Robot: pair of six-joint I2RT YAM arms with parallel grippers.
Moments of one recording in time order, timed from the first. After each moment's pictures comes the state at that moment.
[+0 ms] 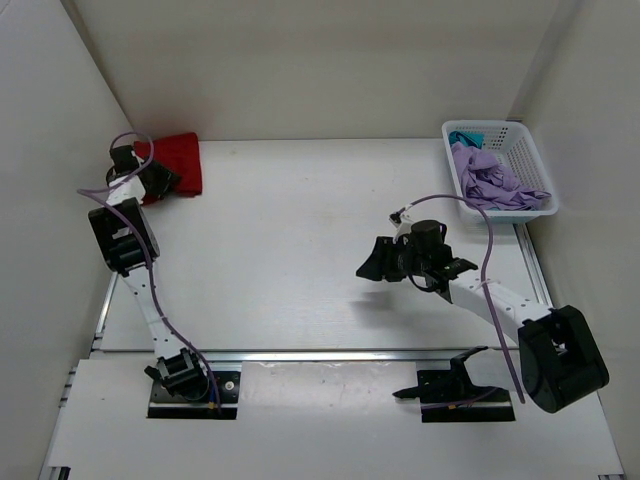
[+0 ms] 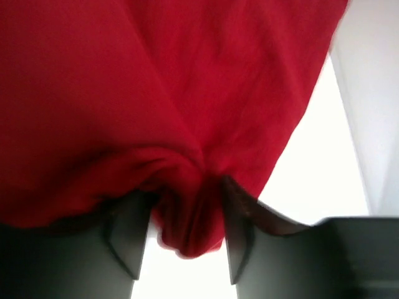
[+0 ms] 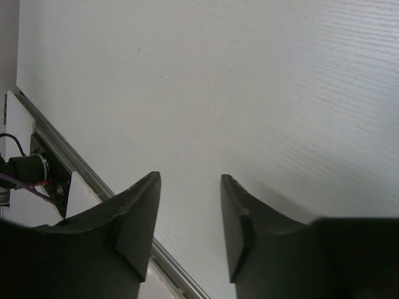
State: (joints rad) left arm 0.38 2.47 2.02 -0.33 0.35 -0.67; right arm 0.41 1.24 0.58 0.01 -0.50 0.50
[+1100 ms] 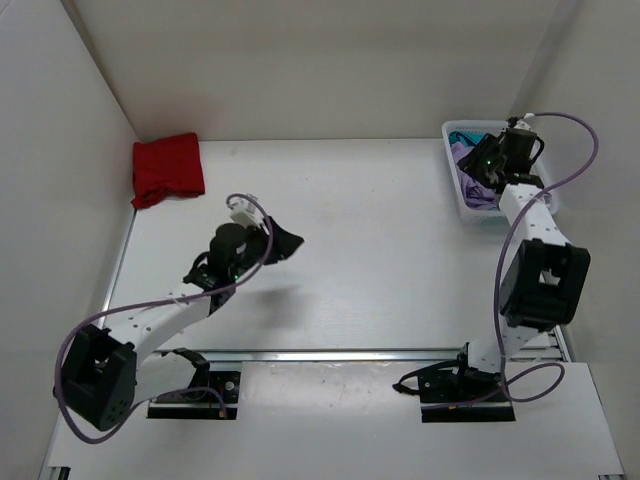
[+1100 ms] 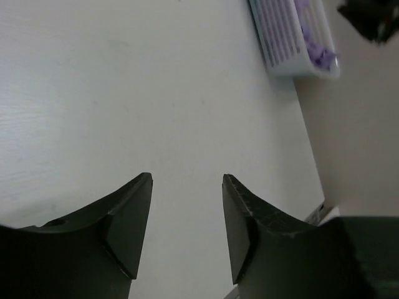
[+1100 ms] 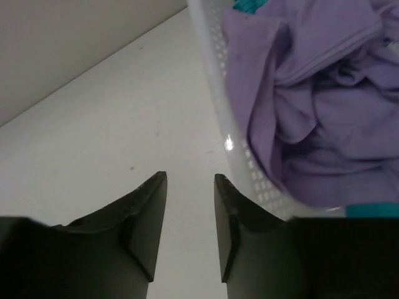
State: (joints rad) left arm -0.48 1.14 0.56 0.29 0.11 -0.75; right arm -0.17 1.66 1.32 -0.15 -0.22 0.45
